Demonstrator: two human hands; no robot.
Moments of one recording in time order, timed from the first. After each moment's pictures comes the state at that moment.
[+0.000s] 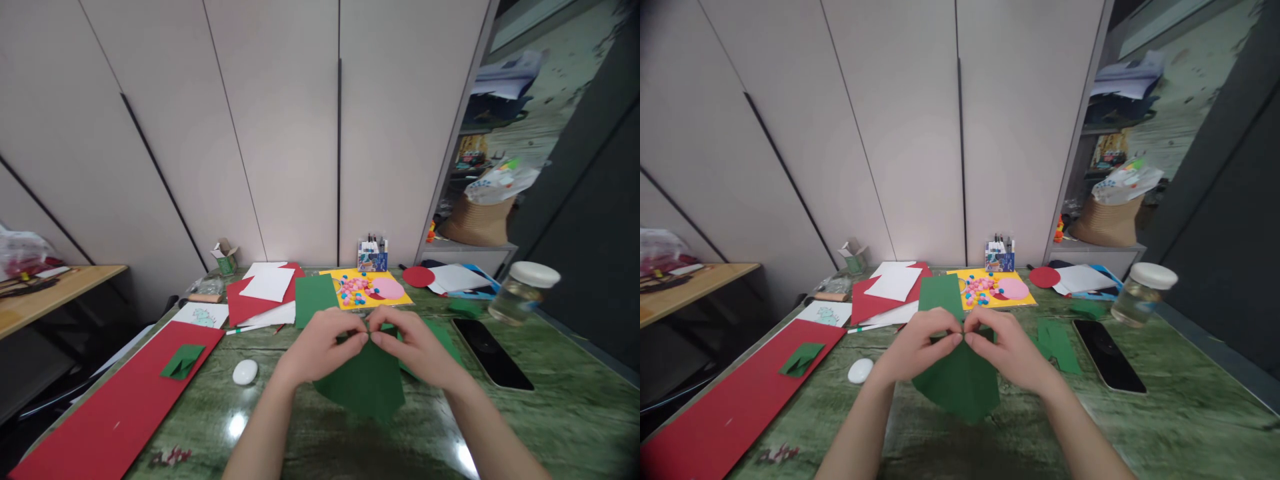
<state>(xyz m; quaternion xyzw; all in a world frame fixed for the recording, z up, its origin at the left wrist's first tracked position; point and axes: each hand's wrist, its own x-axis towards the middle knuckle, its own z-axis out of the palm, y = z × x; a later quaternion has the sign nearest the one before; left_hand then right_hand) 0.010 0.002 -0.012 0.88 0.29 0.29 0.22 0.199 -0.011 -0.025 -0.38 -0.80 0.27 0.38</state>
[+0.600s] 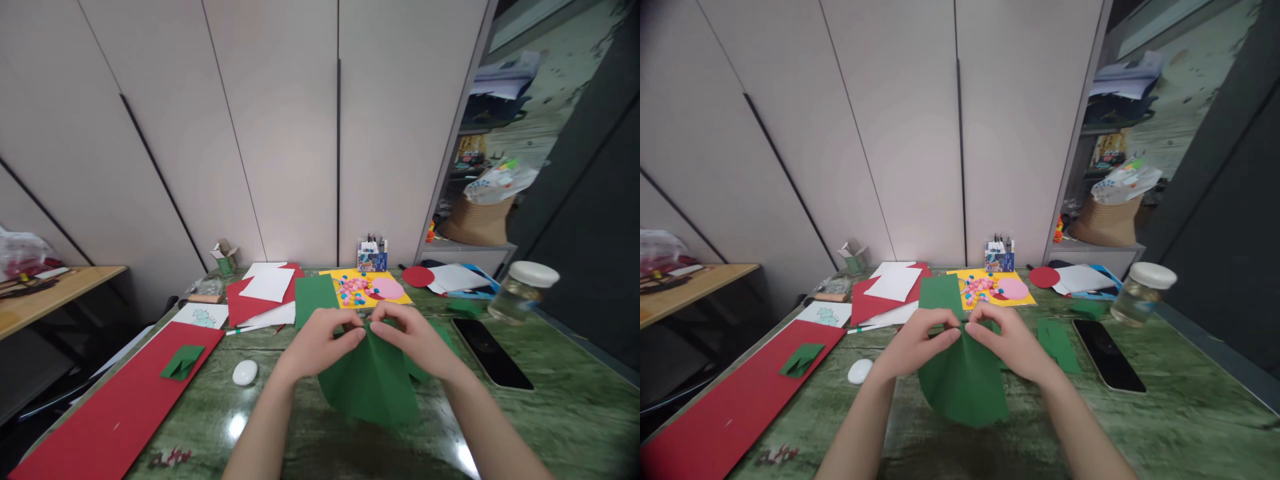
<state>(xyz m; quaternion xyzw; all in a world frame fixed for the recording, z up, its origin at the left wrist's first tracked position) 0.009 0.005 -0.012 0.85 0.33 0.29 0.28 0.203 -0.003 -0.028 -0.41 -0.77 0.30 0.40</state>
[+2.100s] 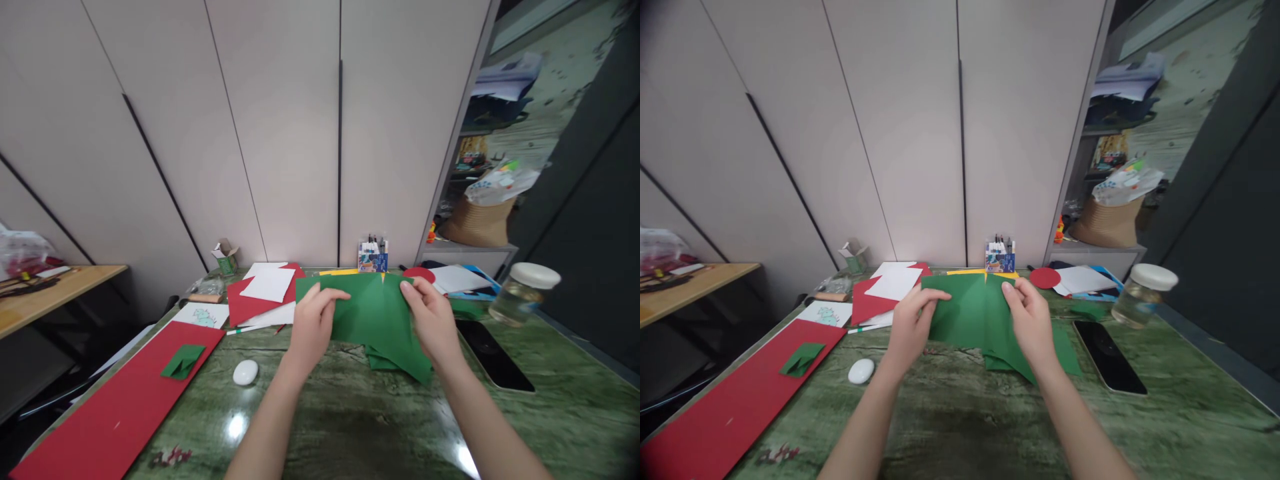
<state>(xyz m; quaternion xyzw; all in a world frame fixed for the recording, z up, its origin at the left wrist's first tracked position) 0.011 0.020 -0.031 0.76 0.39 0.51 0.12 0.209 0.022 -0.047 -0.47 -0.52 0.29 0.66</state>
